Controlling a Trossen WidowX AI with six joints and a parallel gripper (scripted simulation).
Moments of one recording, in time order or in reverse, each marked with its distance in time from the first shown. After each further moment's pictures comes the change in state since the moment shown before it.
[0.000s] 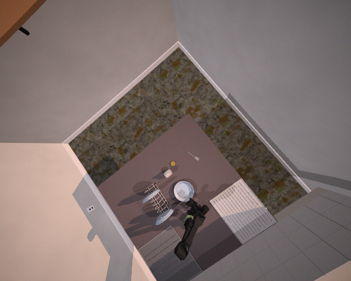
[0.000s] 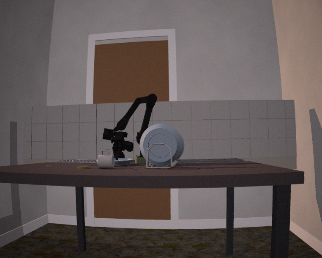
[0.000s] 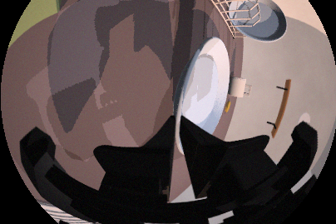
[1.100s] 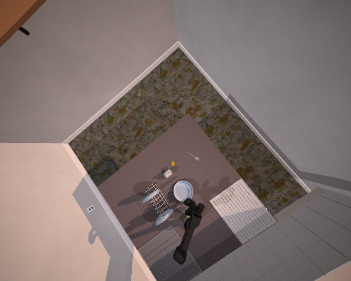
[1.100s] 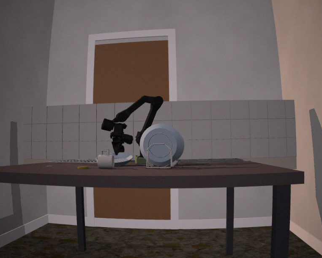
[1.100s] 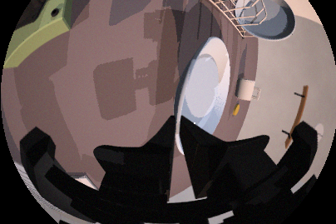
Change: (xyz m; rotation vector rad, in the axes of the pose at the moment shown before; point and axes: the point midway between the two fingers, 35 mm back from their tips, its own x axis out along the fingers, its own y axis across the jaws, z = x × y) arm -0.015 -0.031 0.000 -0.002 0.000 0.193
